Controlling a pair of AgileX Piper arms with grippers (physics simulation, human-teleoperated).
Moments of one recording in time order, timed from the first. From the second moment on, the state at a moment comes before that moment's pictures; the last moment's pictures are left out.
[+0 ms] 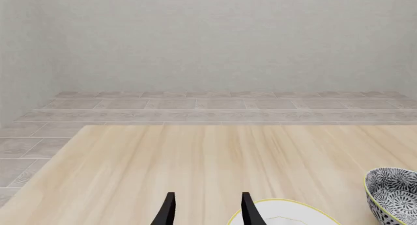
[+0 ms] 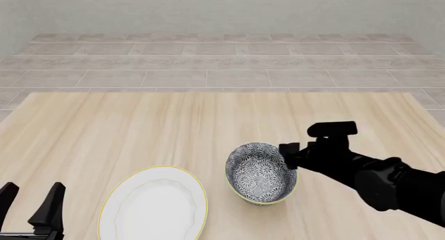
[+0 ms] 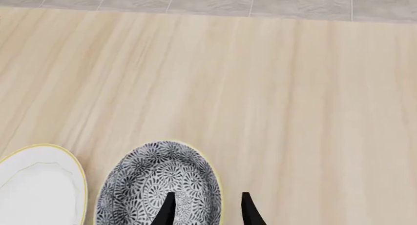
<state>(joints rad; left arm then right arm) 0.00 0.00 0.00 0.00 0.00 0.36 1.34 -0.57 -0.09 0.21</state>
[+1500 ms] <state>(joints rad) 0.00 0.00 0.00 0.00 0.00 0.38 1.44 -0.53 -0.18 0.25</state>
